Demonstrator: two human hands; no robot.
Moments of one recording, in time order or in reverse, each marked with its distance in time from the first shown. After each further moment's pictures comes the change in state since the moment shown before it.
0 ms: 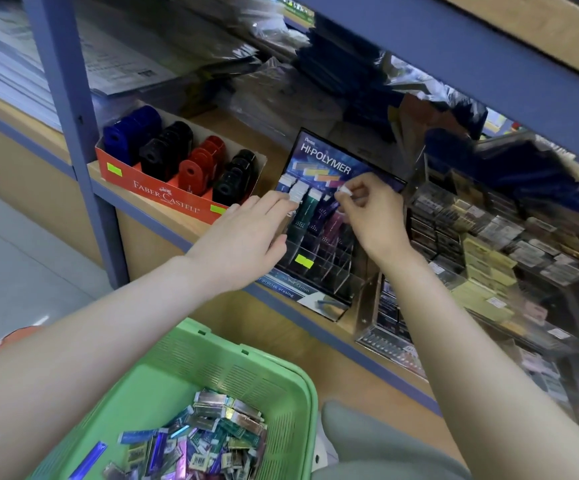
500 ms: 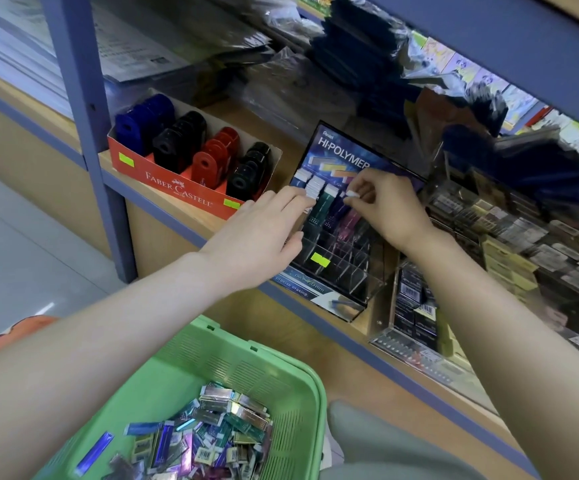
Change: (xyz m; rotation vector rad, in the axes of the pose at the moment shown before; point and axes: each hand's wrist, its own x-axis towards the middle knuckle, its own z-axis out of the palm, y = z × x) left_hand 0.001 -0.007 0.007 -0.077 0.037 0.035; right_hand 0.025 0.012 0.000 -0.283 -0.232 -0.169
